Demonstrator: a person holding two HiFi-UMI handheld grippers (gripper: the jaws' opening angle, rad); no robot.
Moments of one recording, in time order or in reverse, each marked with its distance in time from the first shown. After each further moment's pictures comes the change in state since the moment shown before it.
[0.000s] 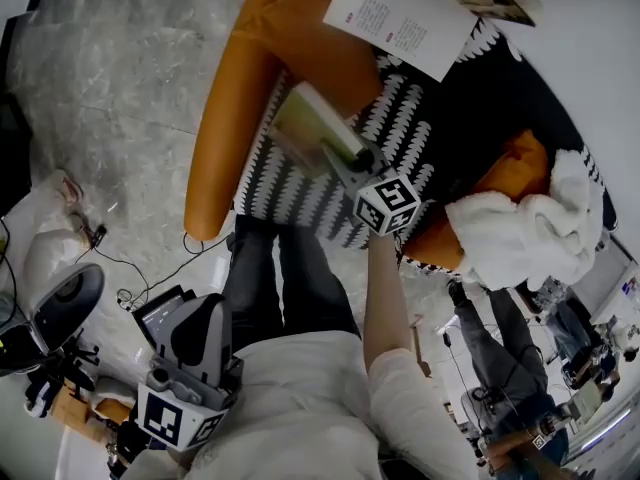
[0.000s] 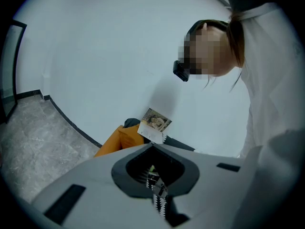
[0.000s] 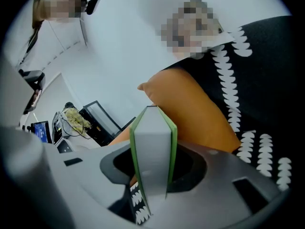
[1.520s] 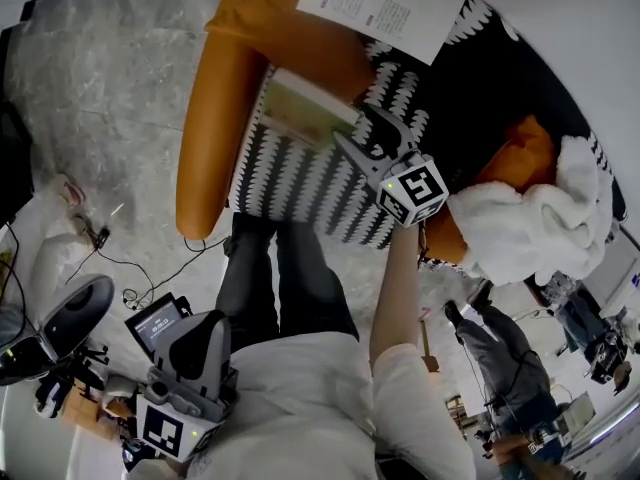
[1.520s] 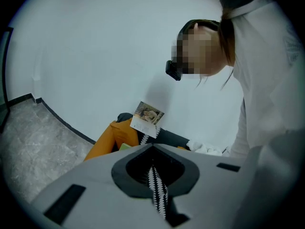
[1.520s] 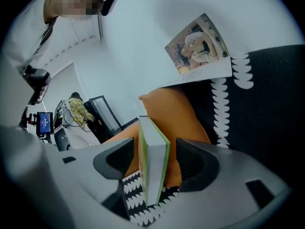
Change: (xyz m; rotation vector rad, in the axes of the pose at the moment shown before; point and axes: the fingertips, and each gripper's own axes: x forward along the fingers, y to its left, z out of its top) left arm 0.002 -0.032 -0.021 0.051 0.084 -0.046; right arm -0.035 -0.033 0.041 -0.184 -0.052 0.022
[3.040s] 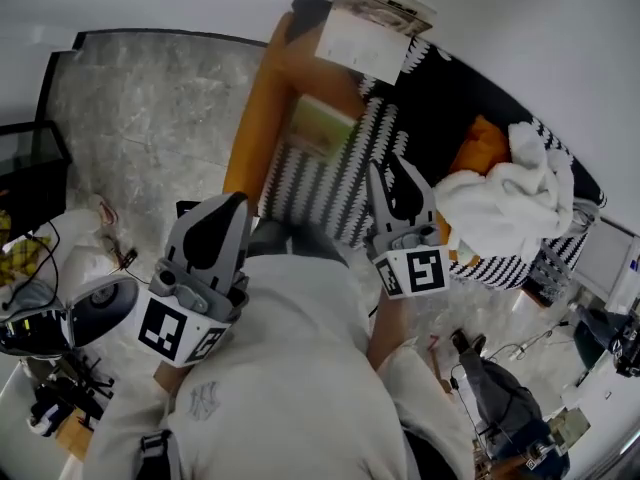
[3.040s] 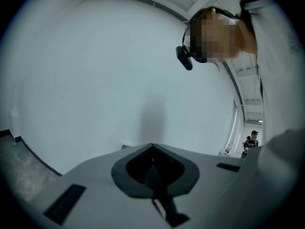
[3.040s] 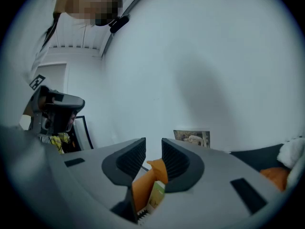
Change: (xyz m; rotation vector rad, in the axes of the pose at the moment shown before) left arm -0.062 -0.063 0.152 0.267 -0.298 -0.179; right arm -0.181 0.185 0.231 -0.122 -0.336 -0.367
